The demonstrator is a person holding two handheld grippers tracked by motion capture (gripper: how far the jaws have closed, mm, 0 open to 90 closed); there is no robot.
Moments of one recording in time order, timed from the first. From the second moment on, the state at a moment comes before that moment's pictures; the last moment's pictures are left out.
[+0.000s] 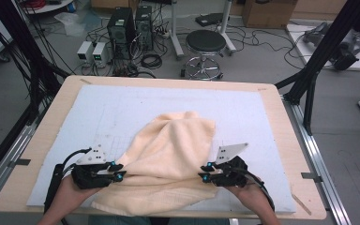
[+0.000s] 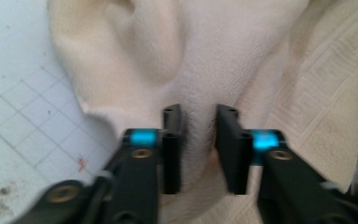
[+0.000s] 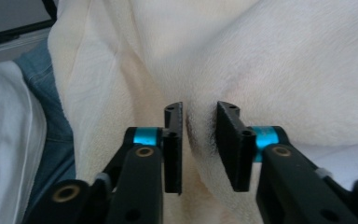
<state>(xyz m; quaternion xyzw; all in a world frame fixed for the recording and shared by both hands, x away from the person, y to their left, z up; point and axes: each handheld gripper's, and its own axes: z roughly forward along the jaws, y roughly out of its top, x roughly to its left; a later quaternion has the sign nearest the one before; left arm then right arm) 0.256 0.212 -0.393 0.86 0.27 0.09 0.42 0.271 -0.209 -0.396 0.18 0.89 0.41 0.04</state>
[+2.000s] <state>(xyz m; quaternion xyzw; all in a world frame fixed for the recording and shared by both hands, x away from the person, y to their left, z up) 0.245 0.219 -0.374 0.84 0.28 0.14 0.44 0.272 -0.225 -0.375 0.19 0.89 0.40 0.07</state>
